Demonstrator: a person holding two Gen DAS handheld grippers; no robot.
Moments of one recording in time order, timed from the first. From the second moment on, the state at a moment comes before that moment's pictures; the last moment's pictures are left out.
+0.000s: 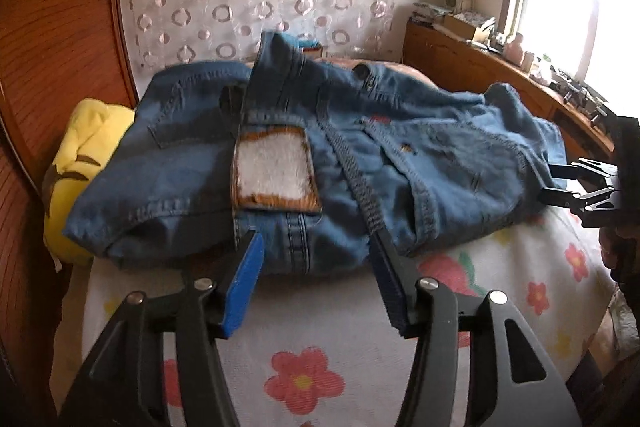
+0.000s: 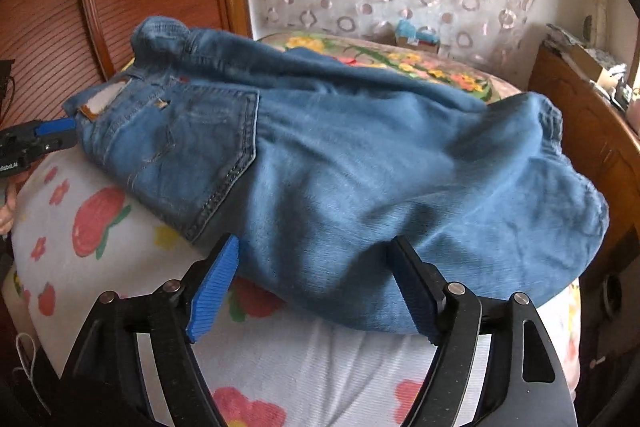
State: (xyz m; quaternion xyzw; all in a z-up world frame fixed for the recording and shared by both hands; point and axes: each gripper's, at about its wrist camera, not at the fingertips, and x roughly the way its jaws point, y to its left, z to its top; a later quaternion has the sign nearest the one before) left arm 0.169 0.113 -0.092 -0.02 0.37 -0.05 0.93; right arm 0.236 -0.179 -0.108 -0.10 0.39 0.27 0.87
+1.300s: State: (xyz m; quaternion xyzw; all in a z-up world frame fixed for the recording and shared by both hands) left arm 0.181 0.125 -0.120 -0.05 0.41 -0.05 0.91; right arm 0.250 -0.175 -0.112 -0.15 0.39 0.28 0.87
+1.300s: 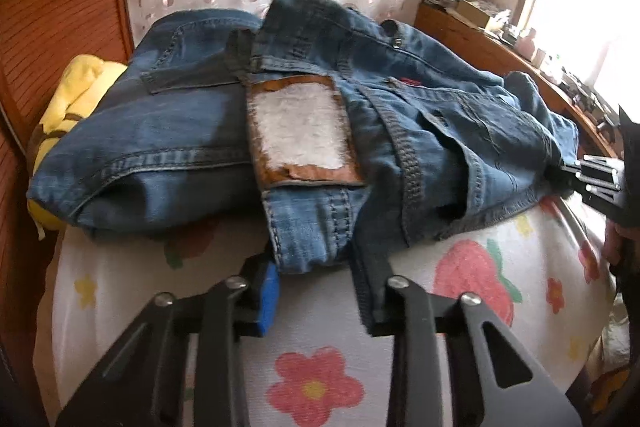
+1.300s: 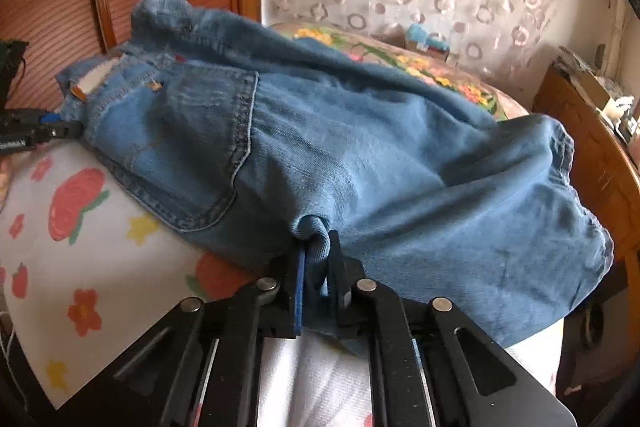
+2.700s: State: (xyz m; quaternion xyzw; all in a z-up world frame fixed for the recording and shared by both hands) left arm 0.026 0.137 -0.058 -0.04 0.34 -0.03 0.94; right arm 0.095 -0.182 -0.041 -0.09 0.36 0.35 0.86
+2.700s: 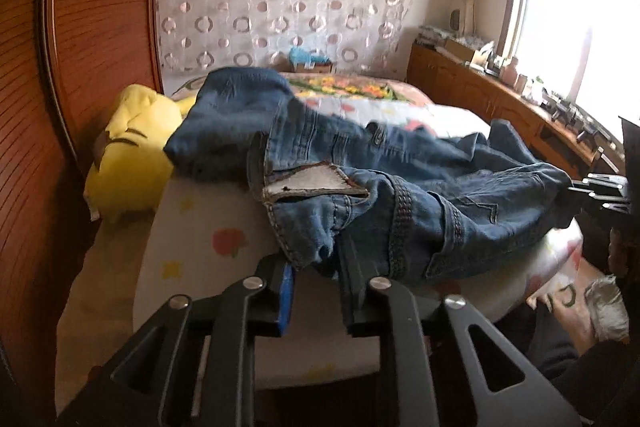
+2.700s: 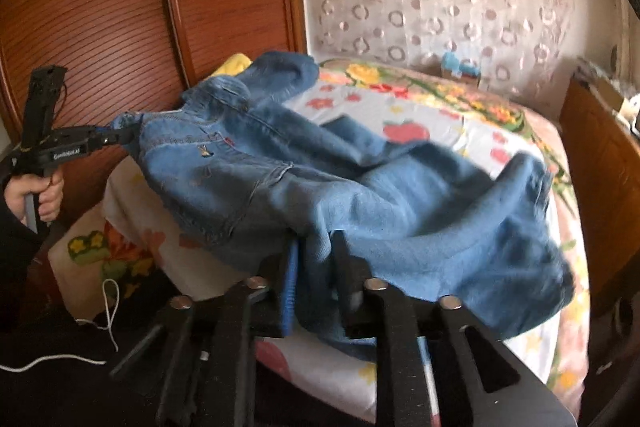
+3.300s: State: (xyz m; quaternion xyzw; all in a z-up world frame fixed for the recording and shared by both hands) left arm 0.006 0.135 -0.034 -0.02 0.30 -0.01 0.95; right arm 0.106 -0.262 -0.035 -0.03 0.35 0.28 0.89
